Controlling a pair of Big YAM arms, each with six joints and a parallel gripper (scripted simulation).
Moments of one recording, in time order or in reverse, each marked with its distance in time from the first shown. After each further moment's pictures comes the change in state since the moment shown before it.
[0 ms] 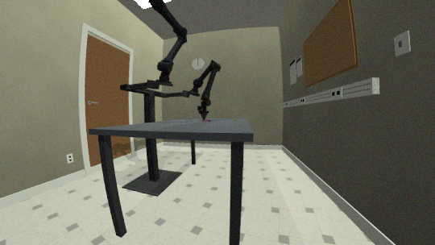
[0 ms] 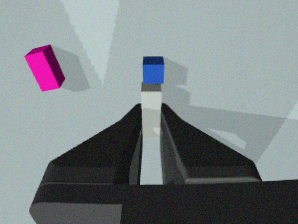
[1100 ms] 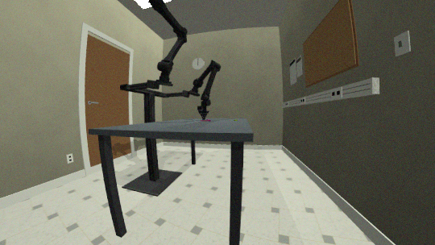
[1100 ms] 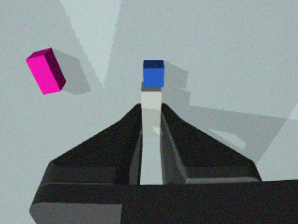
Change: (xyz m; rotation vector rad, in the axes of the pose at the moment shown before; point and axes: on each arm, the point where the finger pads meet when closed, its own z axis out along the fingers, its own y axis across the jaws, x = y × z) left arm -0.002 0.000 0.000 -0.002 -0.002 -0.001; right arm 0.000 0.000 0.000 0.000 0.000 0.000
